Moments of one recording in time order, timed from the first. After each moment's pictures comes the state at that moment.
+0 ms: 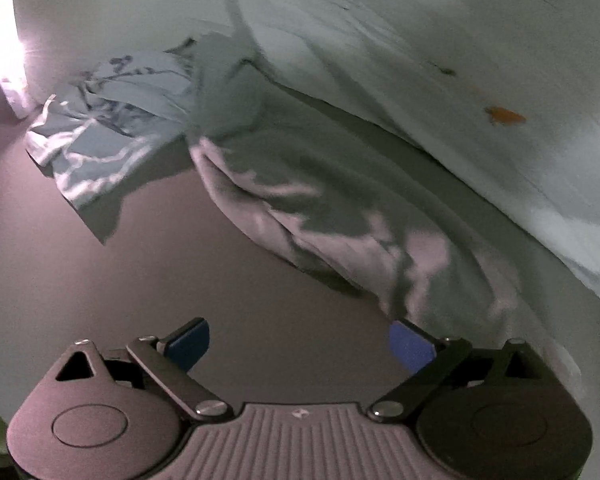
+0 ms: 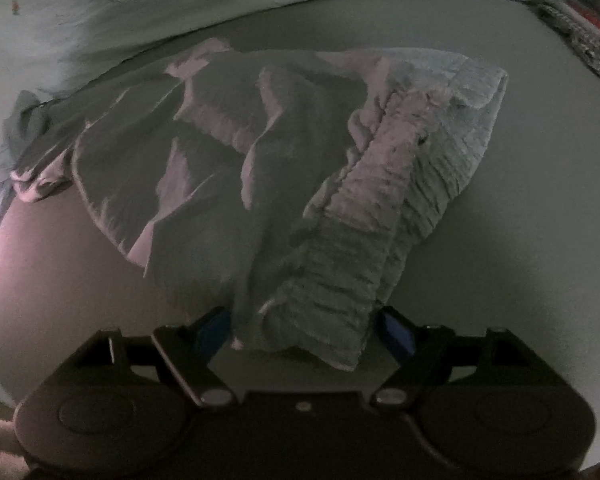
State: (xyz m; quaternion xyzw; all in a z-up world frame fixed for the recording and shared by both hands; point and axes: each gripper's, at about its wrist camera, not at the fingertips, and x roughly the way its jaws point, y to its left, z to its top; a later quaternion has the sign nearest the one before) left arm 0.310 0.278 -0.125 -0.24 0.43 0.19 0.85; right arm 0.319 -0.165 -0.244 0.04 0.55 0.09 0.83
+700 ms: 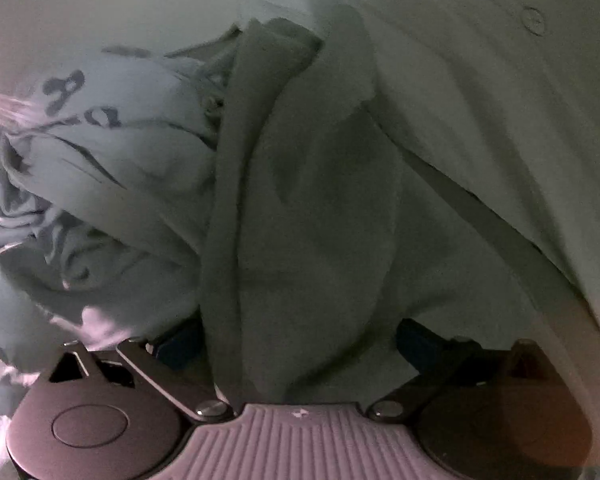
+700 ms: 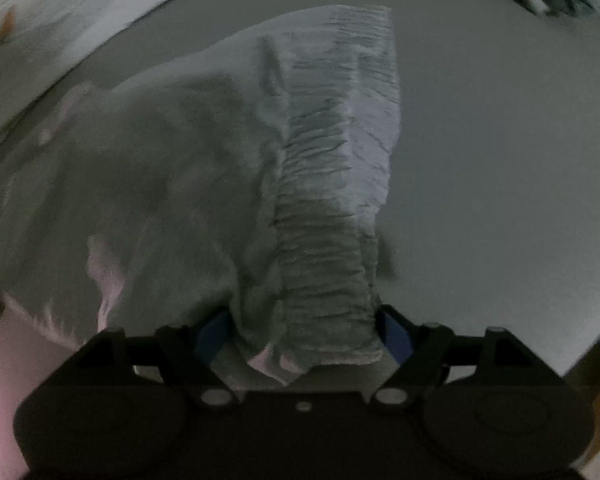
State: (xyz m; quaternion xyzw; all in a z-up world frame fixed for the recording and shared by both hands) left arm 0.513 0.466 -0.225 -0.26 0.43 0.29 0.81; right arm 0.334 -0.150 -0.249 0.16 0.58 -0.15 0.79
